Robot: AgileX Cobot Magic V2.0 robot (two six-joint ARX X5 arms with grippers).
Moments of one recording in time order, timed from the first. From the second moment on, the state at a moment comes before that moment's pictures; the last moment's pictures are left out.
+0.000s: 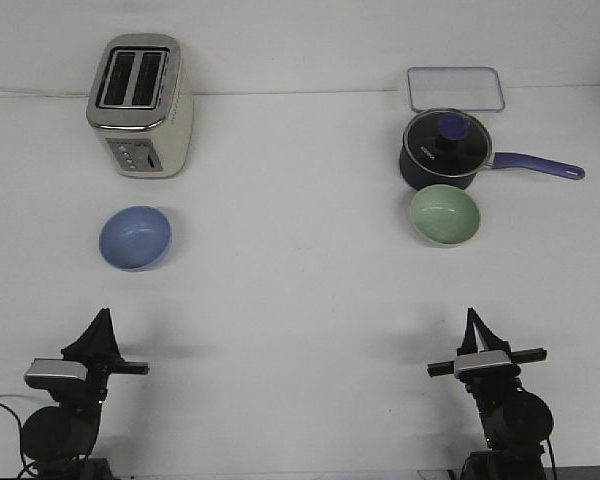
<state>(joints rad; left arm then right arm) 0.00 0.01 0.03 0.16 0.05 -0.01 0.03 0.00 0.01 -0.06 -0.02 -0.25</state>
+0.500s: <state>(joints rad) 0.00 0.01 0.03 0.16 0.05 -0.01 0.03 0.00 0.01 -0.06 -0.02 -0.25</state>
